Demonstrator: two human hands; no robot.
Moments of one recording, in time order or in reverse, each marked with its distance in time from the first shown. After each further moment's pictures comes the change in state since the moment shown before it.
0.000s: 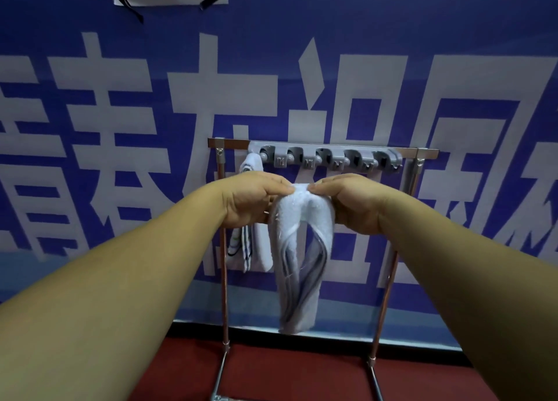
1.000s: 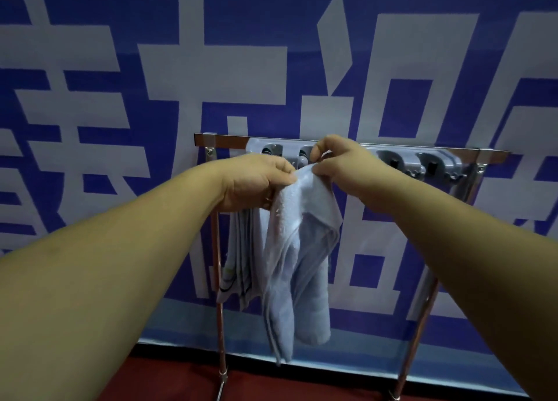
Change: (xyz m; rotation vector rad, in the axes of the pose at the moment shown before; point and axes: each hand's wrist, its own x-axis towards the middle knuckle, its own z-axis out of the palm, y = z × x) left_hand 0.126 0.004 -0.076 0.213 0.050 0.043; right_hand 0.162 -0.019 -0.023 -0.497 0.232 -0.298
